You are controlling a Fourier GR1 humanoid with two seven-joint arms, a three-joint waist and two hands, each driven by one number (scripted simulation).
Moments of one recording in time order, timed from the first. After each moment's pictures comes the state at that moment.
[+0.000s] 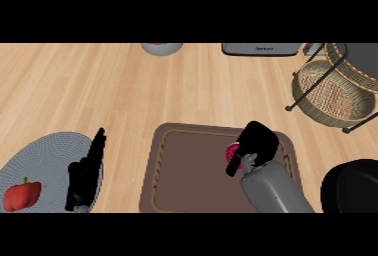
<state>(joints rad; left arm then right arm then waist) 0.05 0.25 -0.26 -1.38 0.13 0.35 -0.03 -0.37 0.00 0.34 -1.33 0.94 0.19 1.22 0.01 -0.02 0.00</state>
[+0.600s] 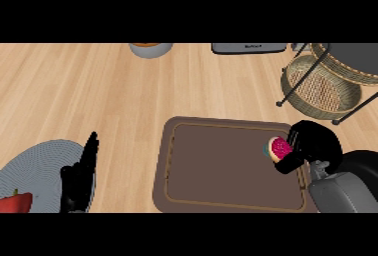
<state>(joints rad) 0.09 0.25 -0.23 -1.40 0.13 0.36 -0.02 -0.22 -0.36 0.25 -1.48 0.85 0.24 0.78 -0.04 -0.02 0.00</state>
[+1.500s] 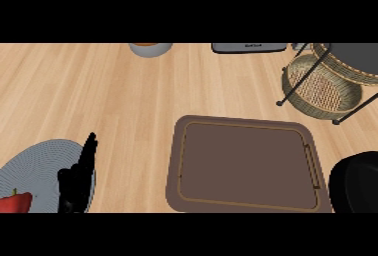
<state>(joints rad) 0.11 0.25 -0.22 -1.43 0.12 0.36 -0.02 -0.05 -0.90 -0.65 -1.56 0.16 0.39 0.08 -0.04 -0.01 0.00</state>
